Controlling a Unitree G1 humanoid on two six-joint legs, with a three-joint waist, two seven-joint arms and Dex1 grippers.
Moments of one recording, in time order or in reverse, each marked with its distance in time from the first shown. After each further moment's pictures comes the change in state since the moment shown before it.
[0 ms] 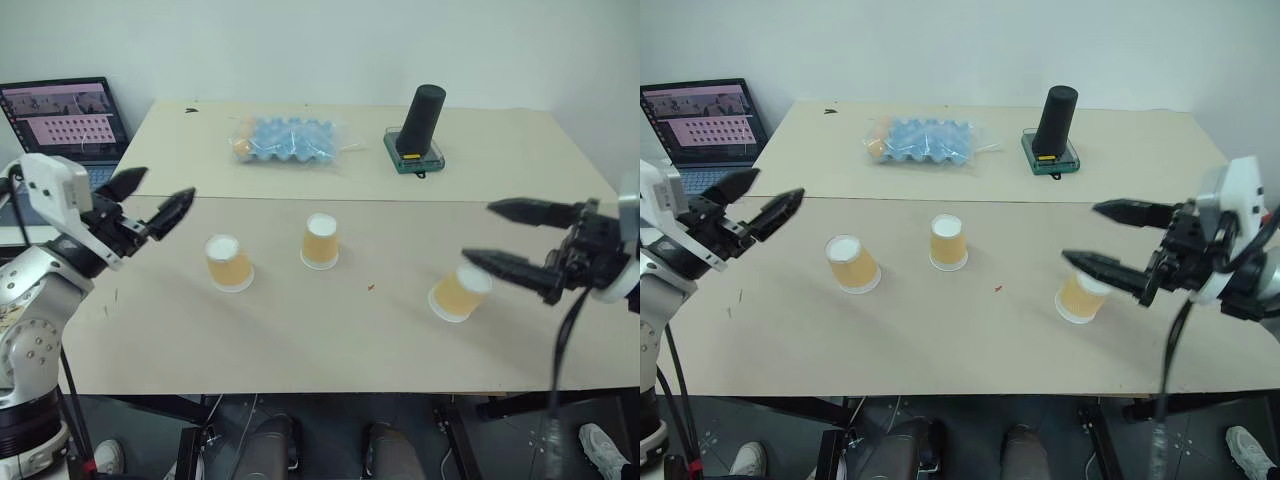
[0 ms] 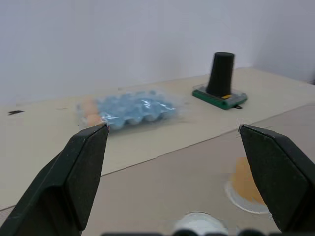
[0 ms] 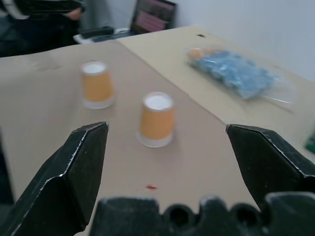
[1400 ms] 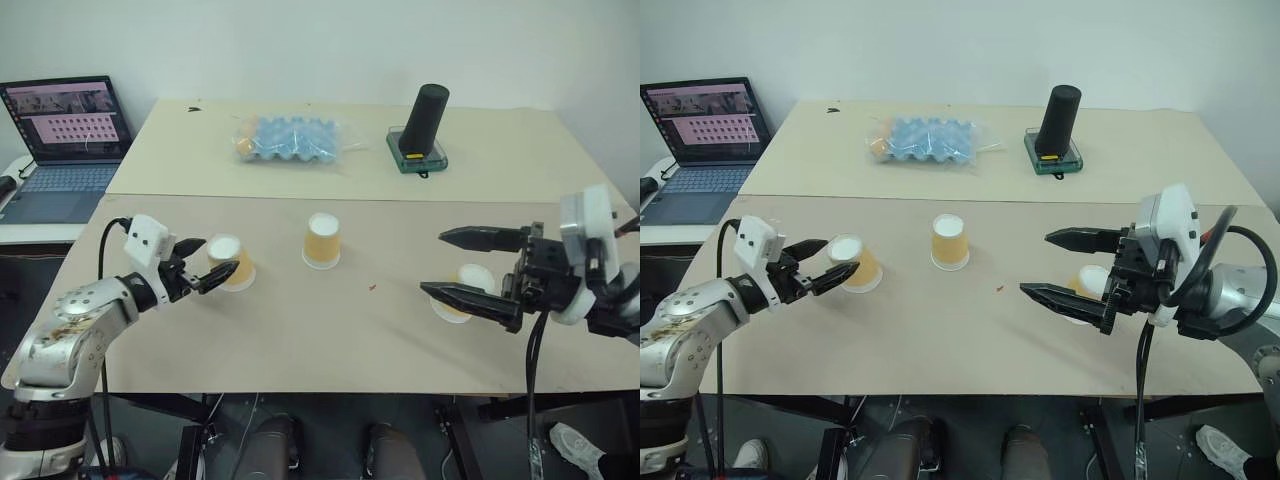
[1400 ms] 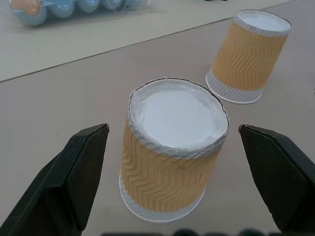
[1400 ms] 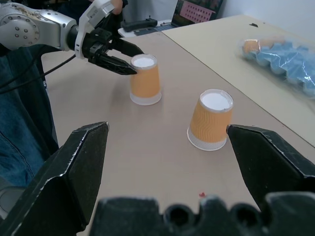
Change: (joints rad) left arm 0.013 -0.017 -0.285 0.230 0.324 -0.087 -0.142; right arm 0.010 0.006 0.098 -0.099 0.069 0.033 -0.110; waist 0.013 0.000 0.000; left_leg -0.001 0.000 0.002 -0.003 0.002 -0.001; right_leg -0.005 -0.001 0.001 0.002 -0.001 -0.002
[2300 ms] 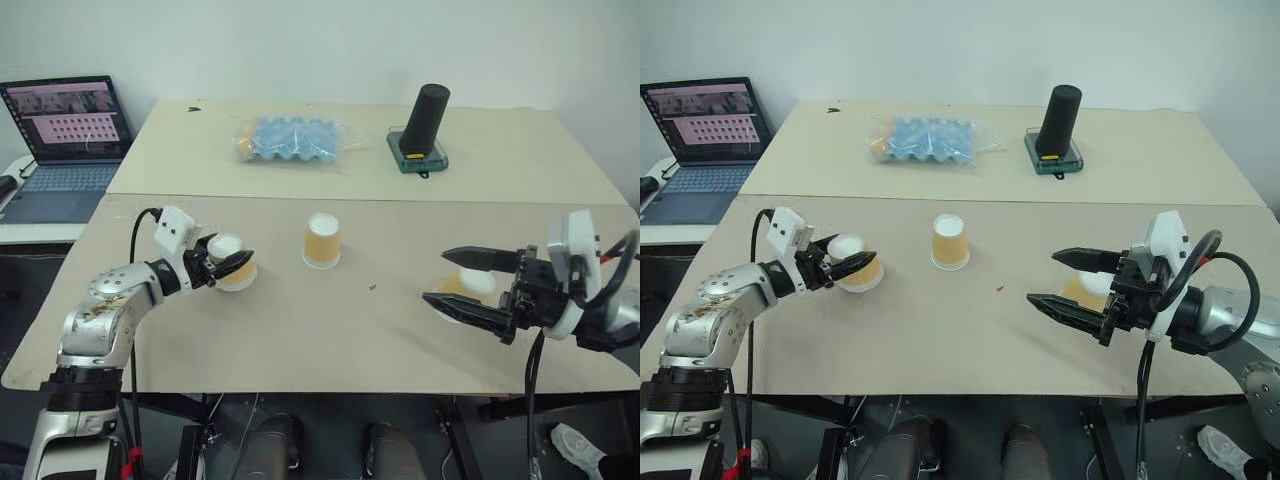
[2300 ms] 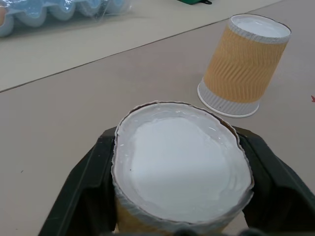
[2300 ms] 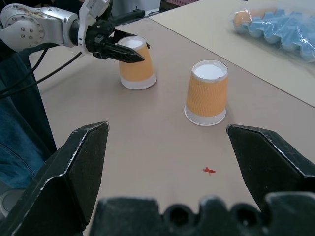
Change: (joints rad) left arm -0.145 -0.070 -0.081 0.168 0.099 -0.071 -0.084; right arm 0.088 0.064 0.000 0.020 -0.061 -0.008 0.008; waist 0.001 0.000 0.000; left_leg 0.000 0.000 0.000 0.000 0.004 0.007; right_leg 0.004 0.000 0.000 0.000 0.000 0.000
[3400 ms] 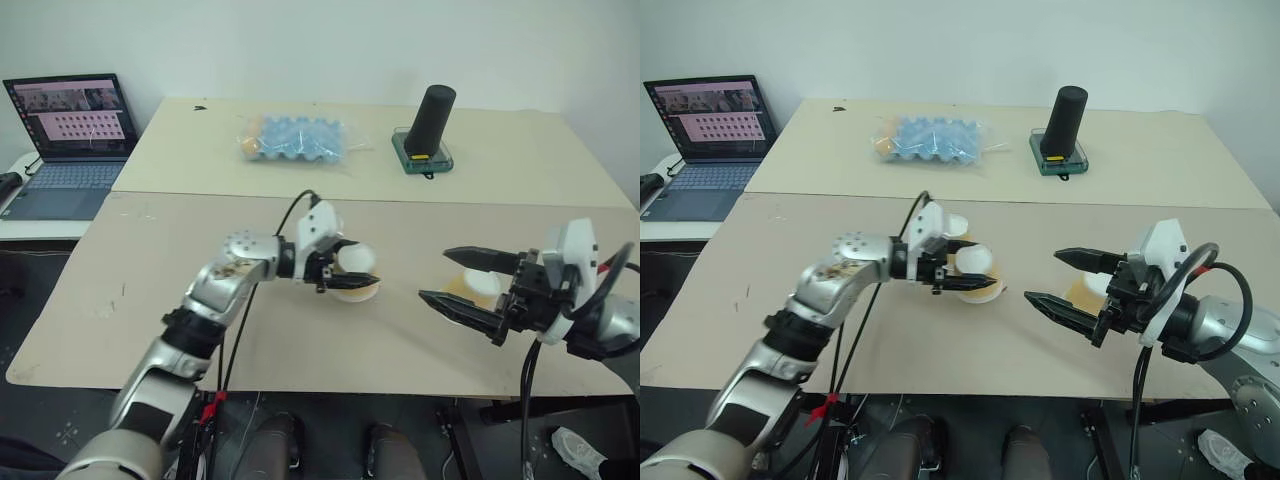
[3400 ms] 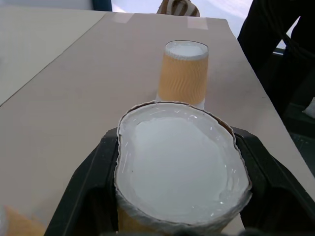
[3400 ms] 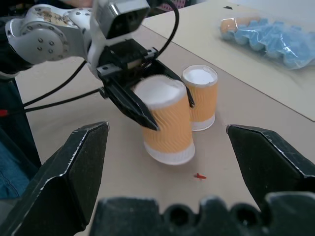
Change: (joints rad) left arm -0.410 -0.362 -0.460 0.230 0.145 -0.167 -0.291; right arm 0.061 0.075 -0.020 -0.081 -0.056 -0.031 -0.087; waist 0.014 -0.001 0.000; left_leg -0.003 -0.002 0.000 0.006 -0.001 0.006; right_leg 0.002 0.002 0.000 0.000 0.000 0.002
